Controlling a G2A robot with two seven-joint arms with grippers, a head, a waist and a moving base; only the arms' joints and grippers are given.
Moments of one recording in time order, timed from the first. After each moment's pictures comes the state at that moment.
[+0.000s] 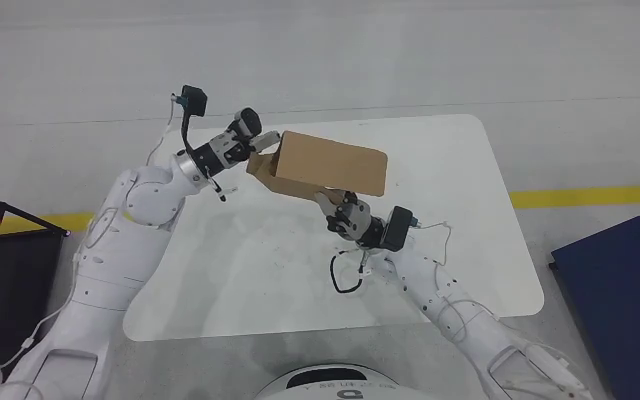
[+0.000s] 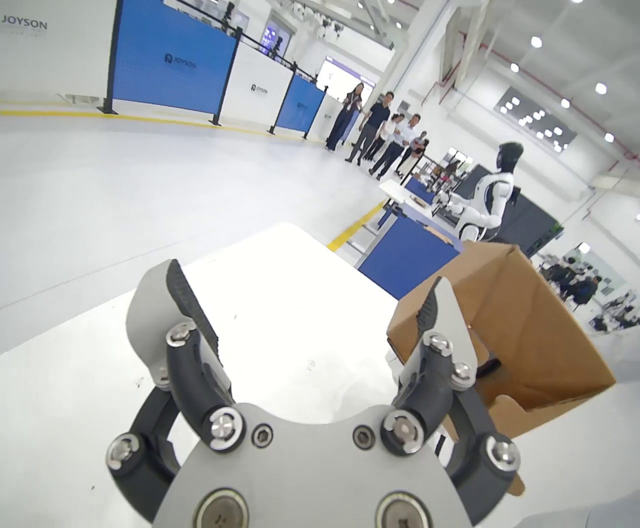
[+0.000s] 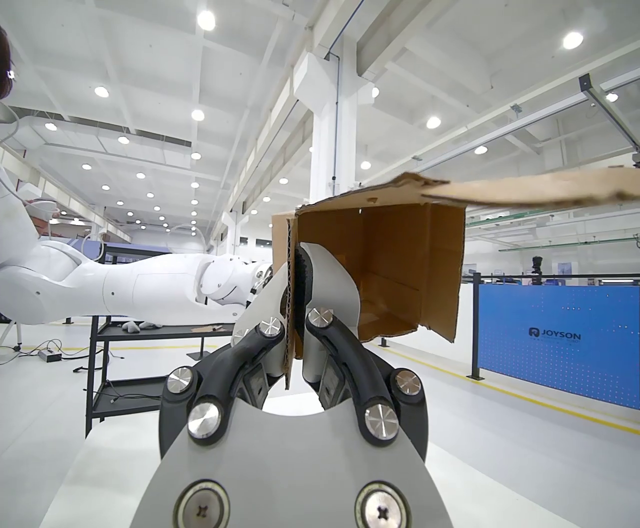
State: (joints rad) left arm 1.04 -1.02 -1.17 -1.44 0.21 -0.61 -0.39; right arm -1.15 -1.33 0.82 -1.20 -1.44 -0.53 -1.22
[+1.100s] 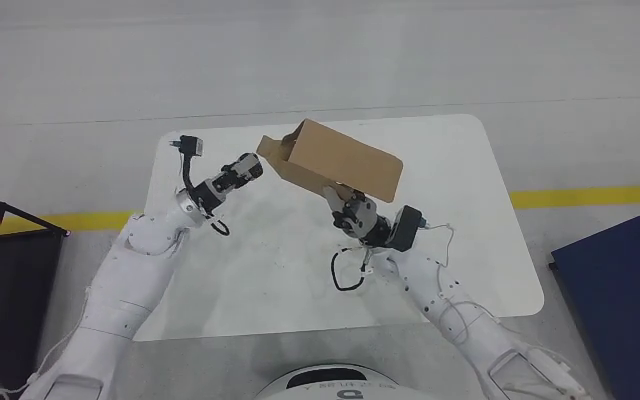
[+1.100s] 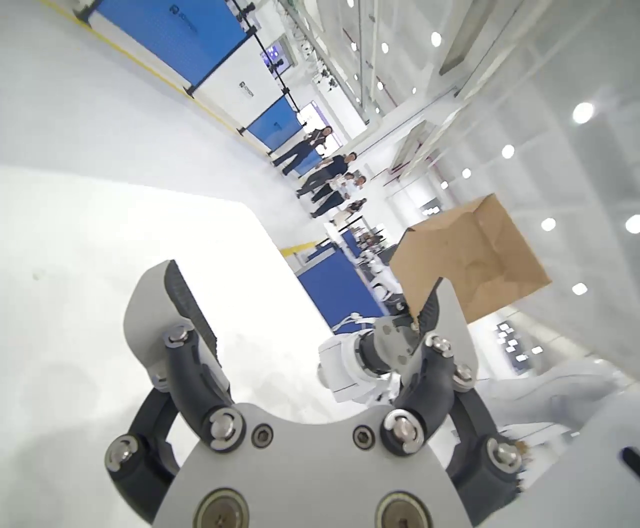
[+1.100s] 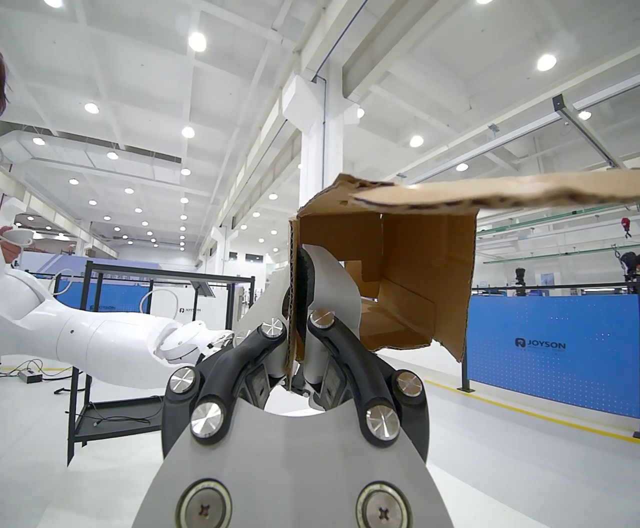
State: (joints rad) left arm 1.21 -1.04 -1.21 -1.34 -0.44 -0.51 -0.71; right arm -1.18 -1.33 0.87 -1.23 -1.43 -0.51 -1.22
